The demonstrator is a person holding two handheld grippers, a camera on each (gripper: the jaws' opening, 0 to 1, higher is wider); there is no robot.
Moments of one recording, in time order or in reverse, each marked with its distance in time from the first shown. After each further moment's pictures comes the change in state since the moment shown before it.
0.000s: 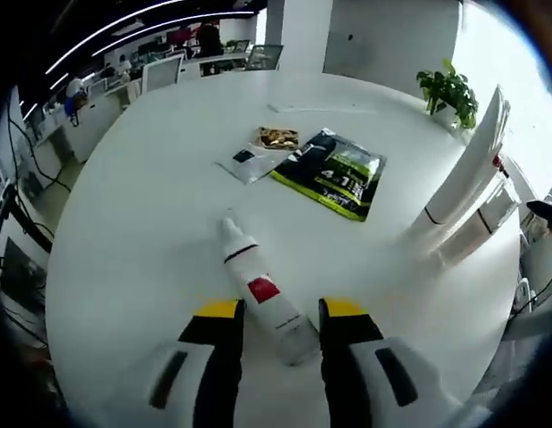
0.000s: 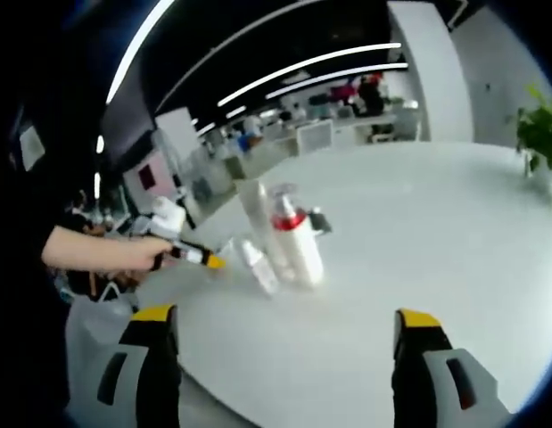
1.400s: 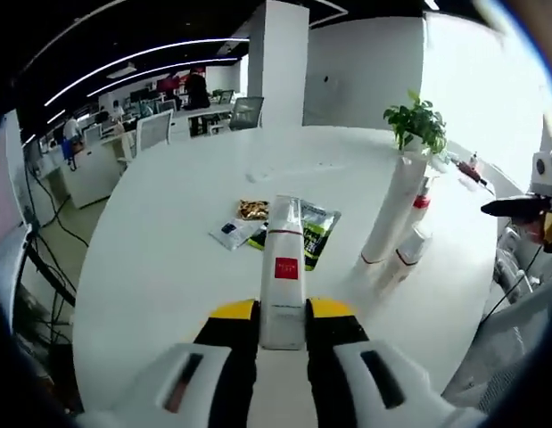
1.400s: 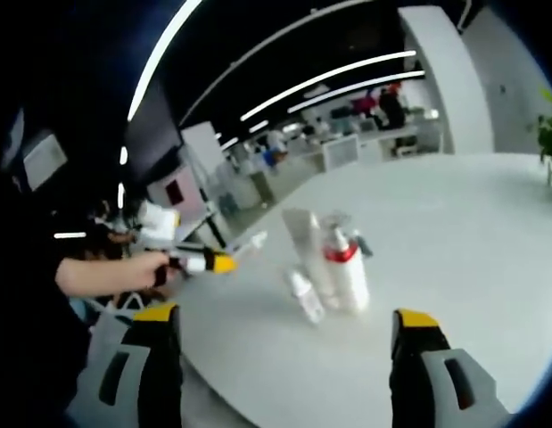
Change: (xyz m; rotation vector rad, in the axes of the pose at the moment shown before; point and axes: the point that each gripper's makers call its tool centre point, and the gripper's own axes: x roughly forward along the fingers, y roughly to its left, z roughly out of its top) left arm -0.102 -0.045 0.043 0.111 -0.293 -0.075; right arm 0.014 0.057 0.036 -0.005 -0.084 0.148
